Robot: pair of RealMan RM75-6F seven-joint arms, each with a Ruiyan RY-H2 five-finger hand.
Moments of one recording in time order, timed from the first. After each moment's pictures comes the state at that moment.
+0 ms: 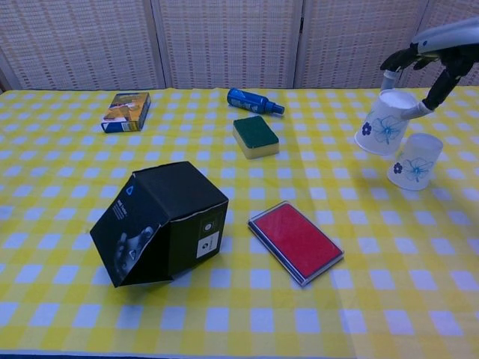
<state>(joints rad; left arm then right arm) -0.08 -1.12 0.03 -1.75 1.54 1.45 0.28 0.94 -1.10 0.10 -1.64 -0.64 0.72 -0.29</state>
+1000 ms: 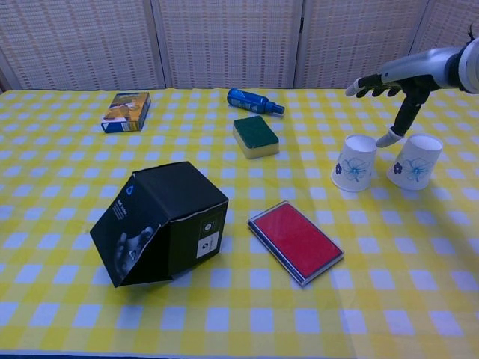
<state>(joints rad) -0.05 -1.09 0.05 -1.76 1.61 1.49 0.25 1.06 -1.15 0.05 -1.71 -0.41 0.77 -0.45</state>
